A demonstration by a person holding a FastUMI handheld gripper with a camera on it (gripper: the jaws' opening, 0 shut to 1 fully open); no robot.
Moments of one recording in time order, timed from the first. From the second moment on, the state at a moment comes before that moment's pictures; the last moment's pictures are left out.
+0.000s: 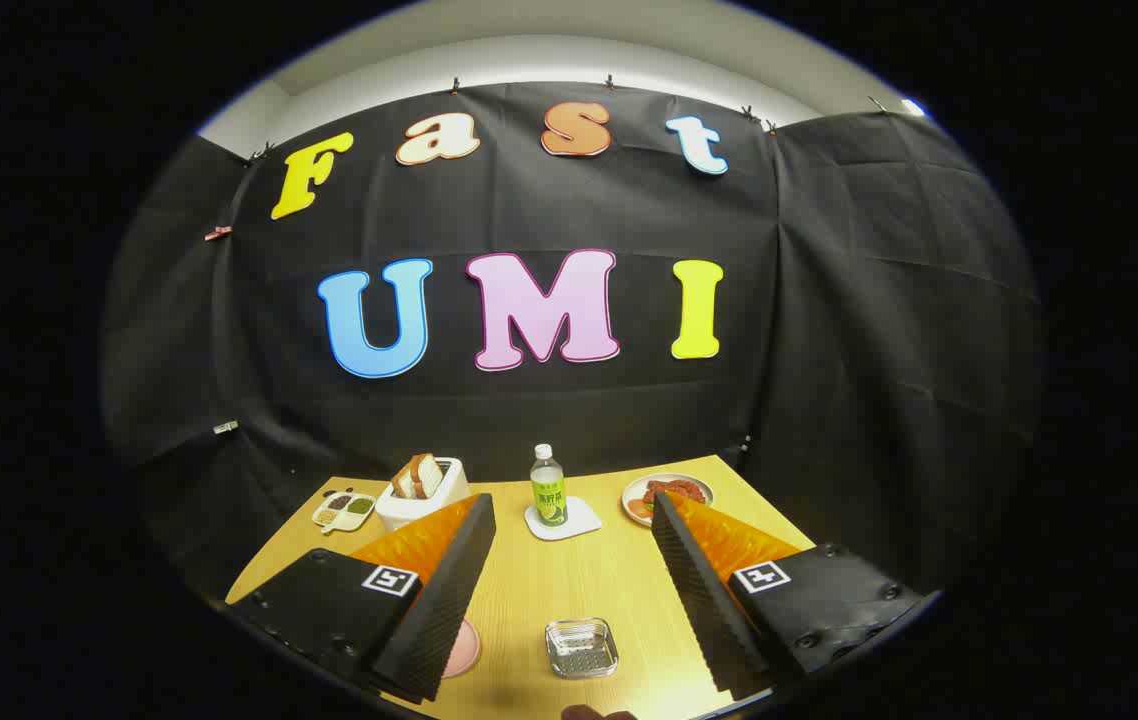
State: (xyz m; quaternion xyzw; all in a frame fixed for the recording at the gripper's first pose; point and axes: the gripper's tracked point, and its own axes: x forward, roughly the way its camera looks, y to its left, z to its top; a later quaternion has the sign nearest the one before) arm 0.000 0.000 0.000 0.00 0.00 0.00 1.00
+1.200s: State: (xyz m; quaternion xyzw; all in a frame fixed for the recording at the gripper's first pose) arm 0.010 0.003 -0.017 0.00 0.02 -0.02 1.00
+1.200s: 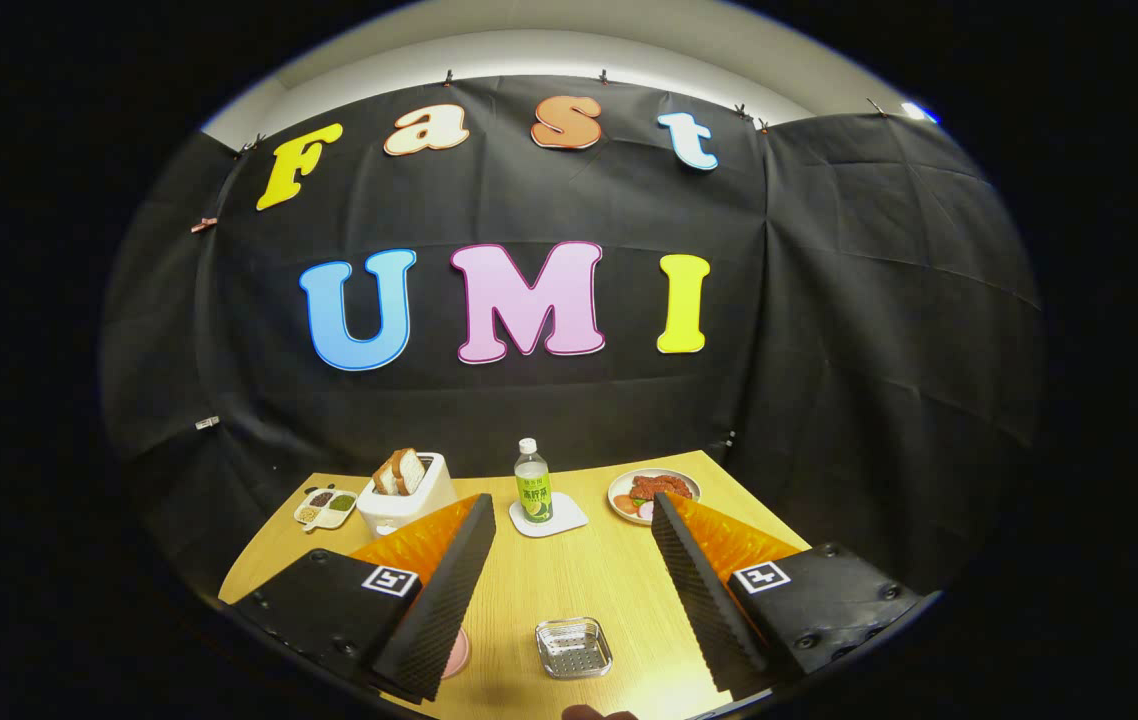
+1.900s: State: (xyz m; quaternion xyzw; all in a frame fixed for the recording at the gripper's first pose) arm 0.032 0.119 -0.183 -0.03 0.24 0.12 0.96
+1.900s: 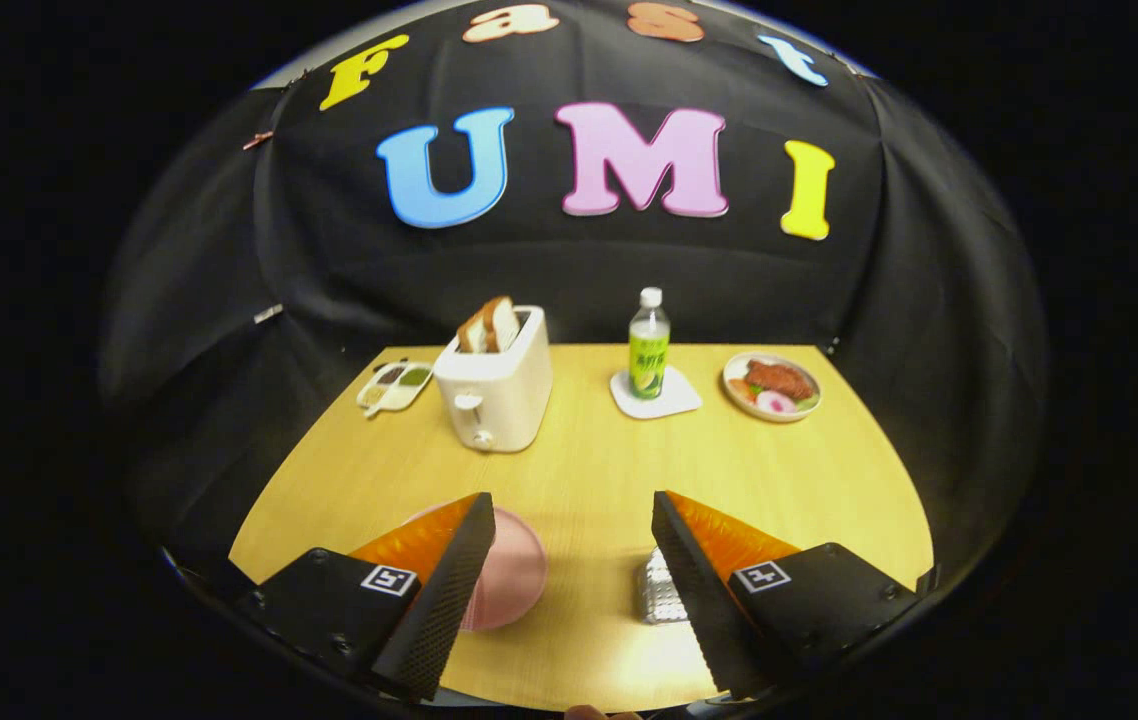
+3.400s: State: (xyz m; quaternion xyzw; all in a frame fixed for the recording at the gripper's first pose) arm 0.011 0.199 -0.394 -0.13 0.52 0.17 0.83
